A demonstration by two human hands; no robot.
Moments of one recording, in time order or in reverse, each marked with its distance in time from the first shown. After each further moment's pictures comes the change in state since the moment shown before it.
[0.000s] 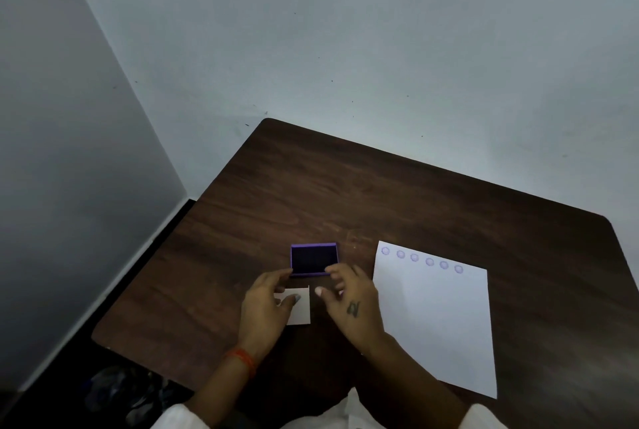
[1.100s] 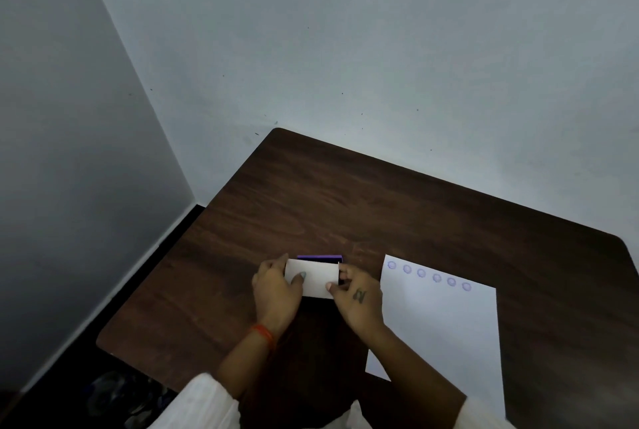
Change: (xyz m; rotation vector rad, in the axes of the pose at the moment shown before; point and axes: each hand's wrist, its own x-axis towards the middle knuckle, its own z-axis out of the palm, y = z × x) left_hand 0.029 0.040 -0.004 0.004 0.096 -0.209; right_hand 0.031 -0.009 -0.001 0.050 -0.042 0.190
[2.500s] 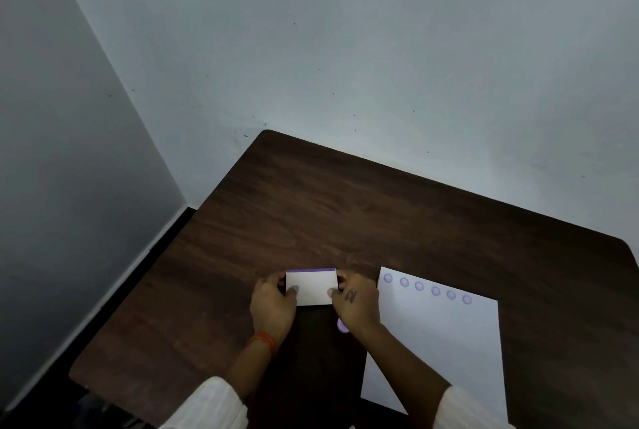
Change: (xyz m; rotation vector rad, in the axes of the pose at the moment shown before) left_hand 0.033 -0.011 0.034 0.008 -0.036 -0.097; right_hand 0.041 0.012 0.003 -0.053 -0.040 0.142
